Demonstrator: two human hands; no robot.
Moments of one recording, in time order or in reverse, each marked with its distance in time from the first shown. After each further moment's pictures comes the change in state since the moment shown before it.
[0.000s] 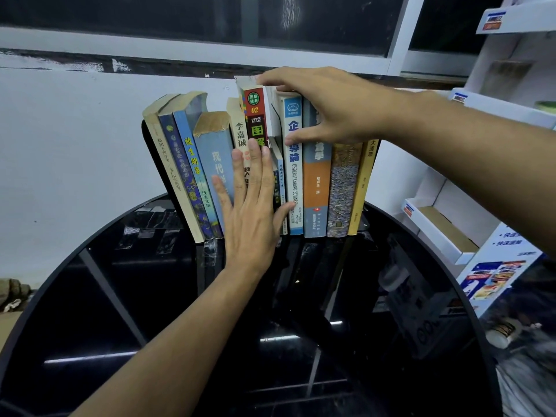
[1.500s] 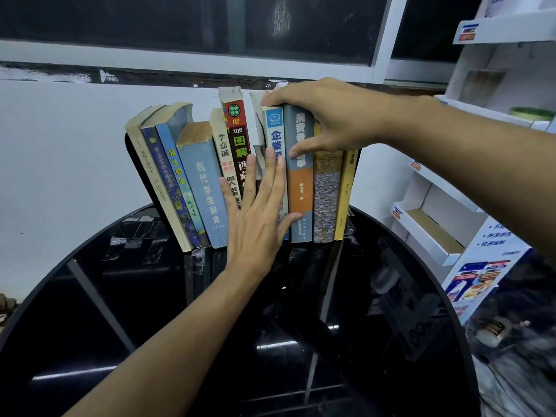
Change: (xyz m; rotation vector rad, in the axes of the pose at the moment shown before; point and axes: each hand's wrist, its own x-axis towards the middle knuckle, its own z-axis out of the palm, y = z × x) left_hand 0.007 0.019 0.002 -0.005 -0.011 0.144; right_hand -0.018 0.013 -0.012 -0.026 -0.074 0.006
